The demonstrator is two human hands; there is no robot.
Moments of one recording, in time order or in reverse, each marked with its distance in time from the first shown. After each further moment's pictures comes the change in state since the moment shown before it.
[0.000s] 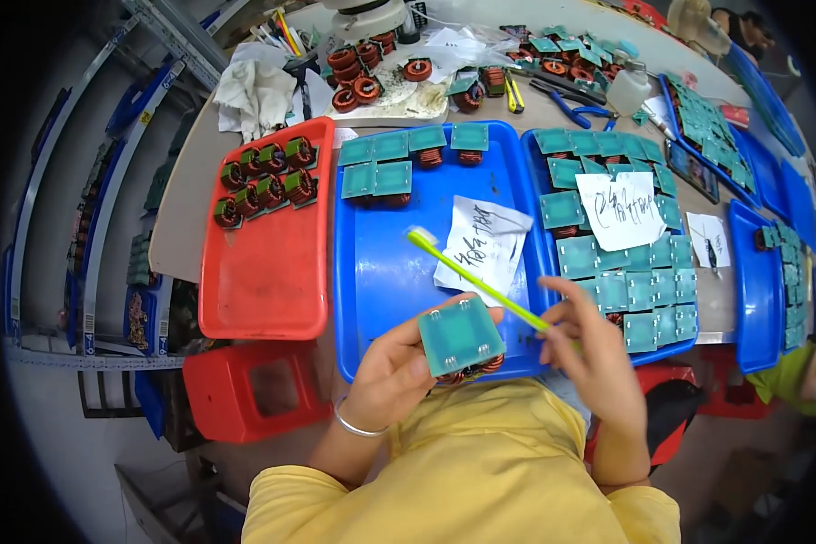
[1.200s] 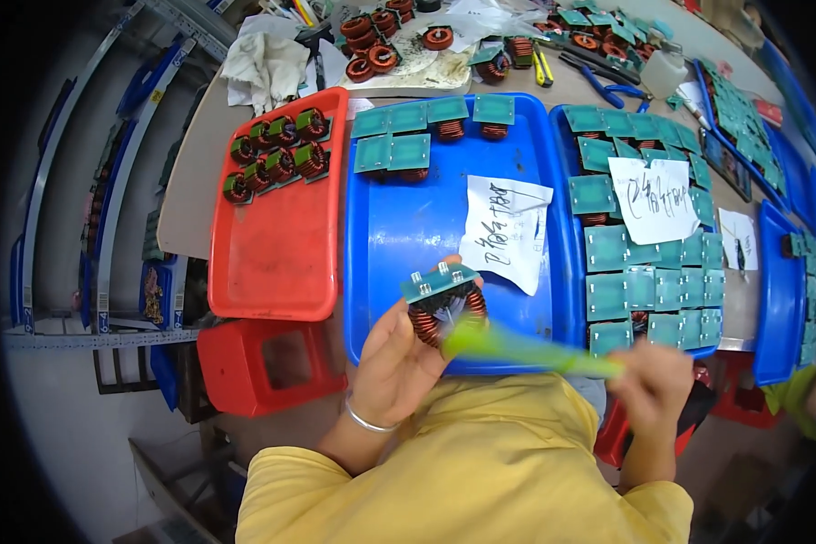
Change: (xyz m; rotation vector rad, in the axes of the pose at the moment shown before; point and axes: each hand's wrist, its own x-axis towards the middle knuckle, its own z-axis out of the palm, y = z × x) left_hand -0.001 -0.005 -0.006 -0.205 0.131 0.021; right_hand -0.016 0.025 -0.031 -0.300 0.343 -0.451
